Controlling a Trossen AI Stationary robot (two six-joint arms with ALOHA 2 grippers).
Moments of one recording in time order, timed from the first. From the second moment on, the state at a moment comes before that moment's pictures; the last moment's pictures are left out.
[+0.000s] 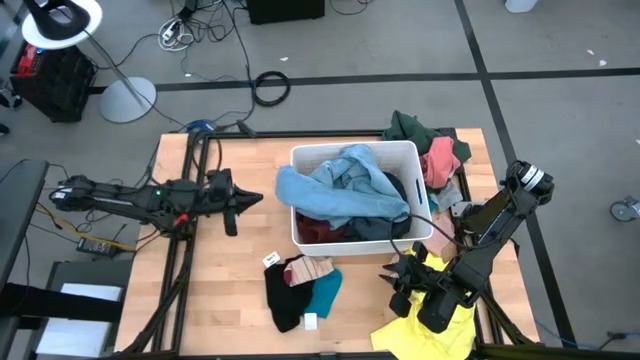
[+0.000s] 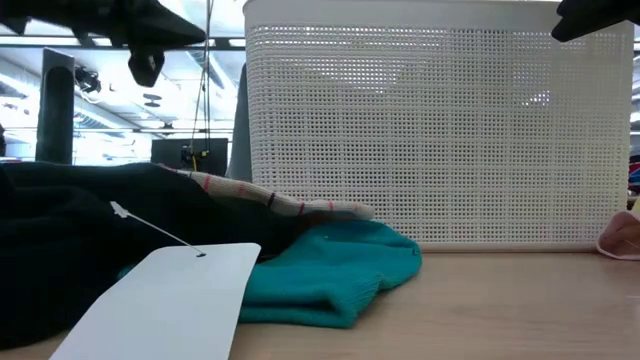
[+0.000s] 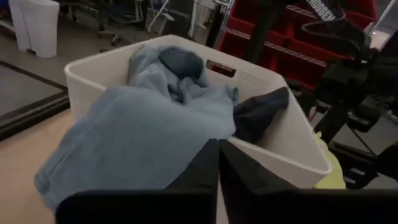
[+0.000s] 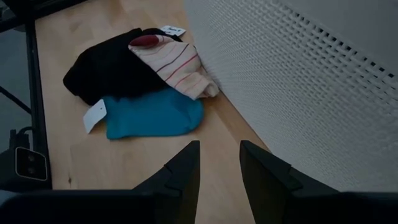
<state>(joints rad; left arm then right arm) -0.13 0.58 0.45 0.01 -0.32 -0.37 0.88 1.52 1.12 -0.78 0.84 1.26</state>
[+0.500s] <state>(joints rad) -0.12 0.63 0.40 -0.07 -0.38 -0.33 0.88 1.52 1.12 -0.77 0.84 1.26</state>
